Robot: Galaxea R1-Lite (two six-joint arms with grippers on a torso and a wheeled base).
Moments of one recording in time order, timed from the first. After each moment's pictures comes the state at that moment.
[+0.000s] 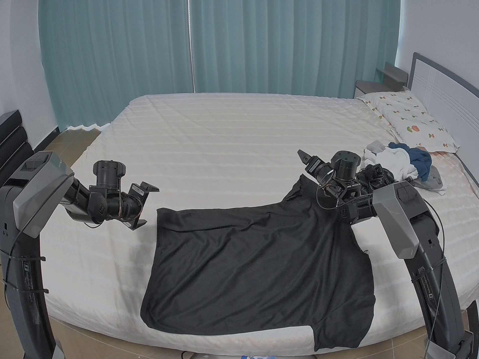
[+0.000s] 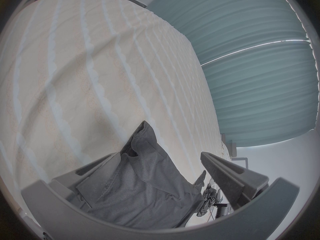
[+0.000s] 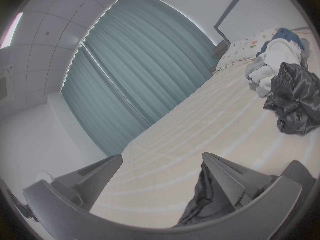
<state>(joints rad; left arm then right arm) -0.02 2.34 -1.30 -0.40 -0.24 -1.13 0.23 2.81 -2.00 -0.80 -0.03 0.67</state>
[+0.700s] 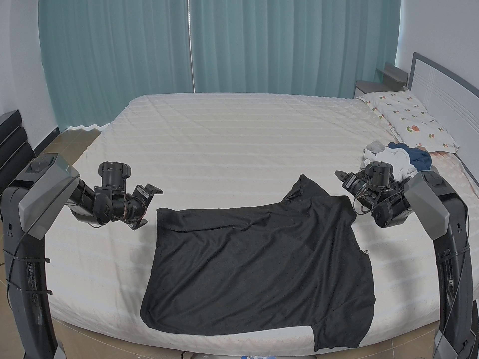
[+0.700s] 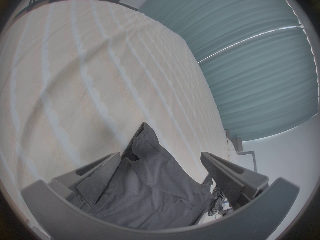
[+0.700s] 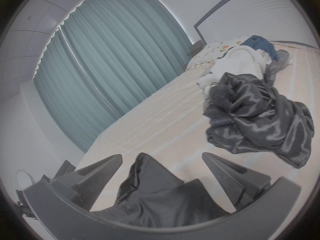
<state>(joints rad) -0.05 2.37 -1.33 -0.39 -0.19 -1.04 0.06 2.64 -1.60 -0.80 0.00 0.61</state>
